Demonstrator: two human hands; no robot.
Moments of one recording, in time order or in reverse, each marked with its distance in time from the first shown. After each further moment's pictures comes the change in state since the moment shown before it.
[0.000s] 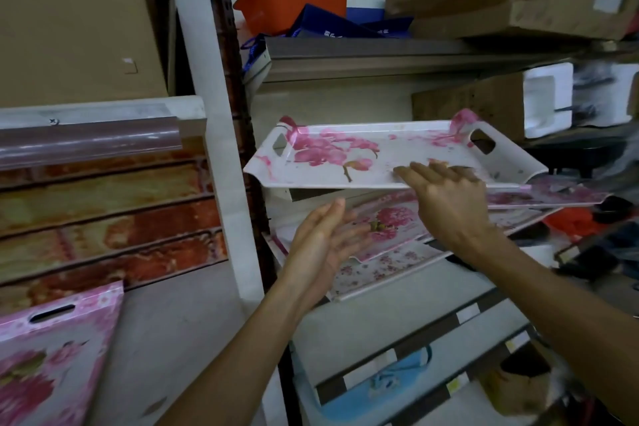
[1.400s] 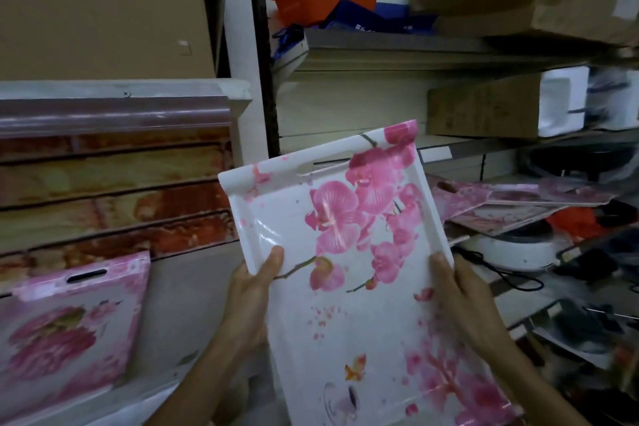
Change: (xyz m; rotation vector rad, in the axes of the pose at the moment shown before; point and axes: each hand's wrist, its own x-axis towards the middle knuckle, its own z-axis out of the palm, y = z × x) left_hand -0.100 0.000 -0.106 0.176 0.358 0.094; right_hand -0.136 -0.074 -0.019 1.047 -0.302 0.778
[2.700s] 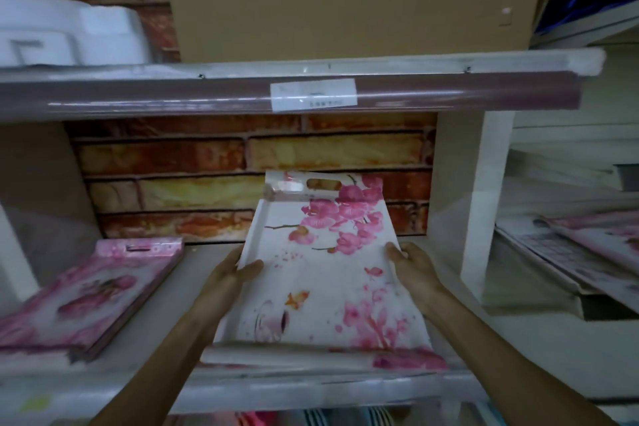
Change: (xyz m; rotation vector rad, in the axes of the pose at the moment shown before) left_hand 0.006 0.114 -0.401 0.430 0.318 -0.045; right_hand -0.027 -0.166 0.414 0.404 -0.501 0.194
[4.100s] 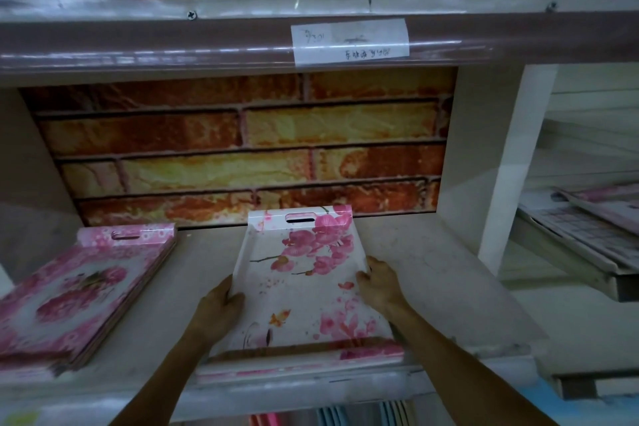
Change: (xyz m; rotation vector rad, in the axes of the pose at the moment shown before) left_hand 0.053 -0.098 -0.049 0.661 0.000 -0.088; right_hand 0.035 0.090 0.086 -0.456 -0.106 0.008
